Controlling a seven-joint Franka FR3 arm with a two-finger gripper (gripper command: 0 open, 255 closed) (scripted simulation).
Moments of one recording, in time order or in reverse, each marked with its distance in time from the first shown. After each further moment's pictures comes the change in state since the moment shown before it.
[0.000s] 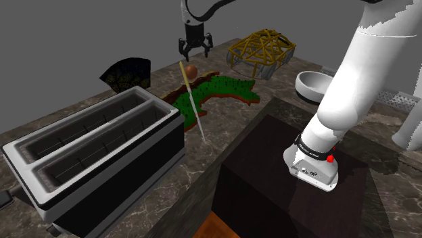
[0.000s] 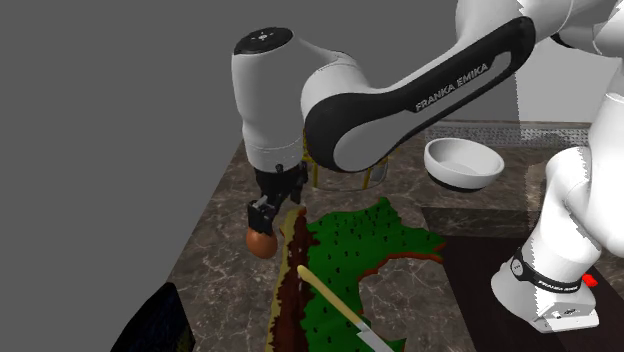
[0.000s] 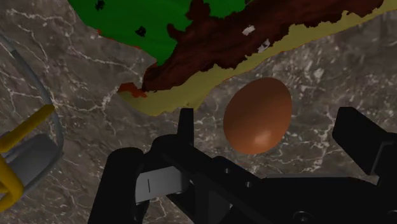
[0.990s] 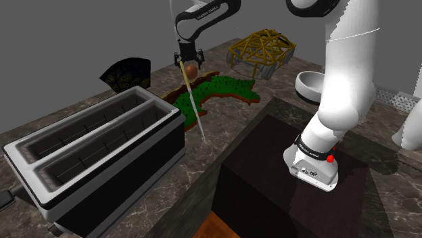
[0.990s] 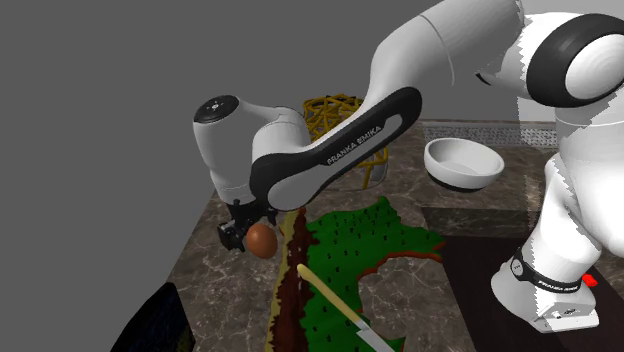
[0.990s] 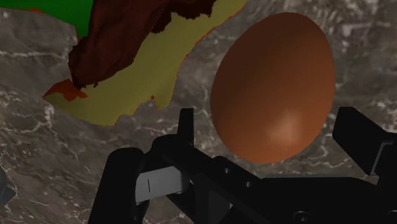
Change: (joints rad) arm 0.022 0.334 -0.063 0.244 -0.068 0.038 0.185
